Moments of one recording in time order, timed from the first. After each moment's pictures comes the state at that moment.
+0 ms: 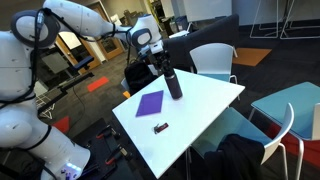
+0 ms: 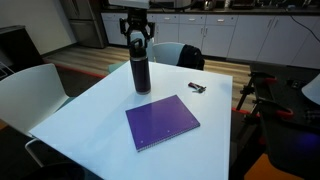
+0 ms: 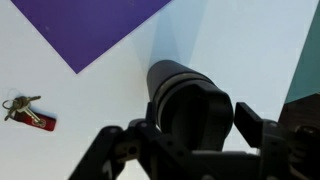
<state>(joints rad) 0.08 0.56 -0.06 -1.67 0.20 2.34 1.29</state>
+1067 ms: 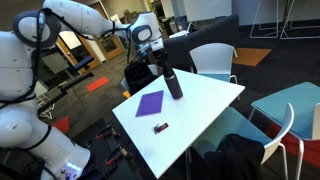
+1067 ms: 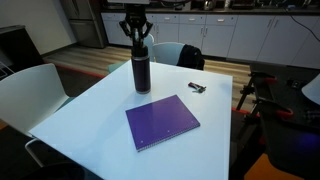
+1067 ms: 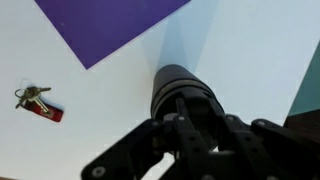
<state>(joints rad) 0.08 0.58 -0.06 -1.61 0.18 2.23 1.24</state>
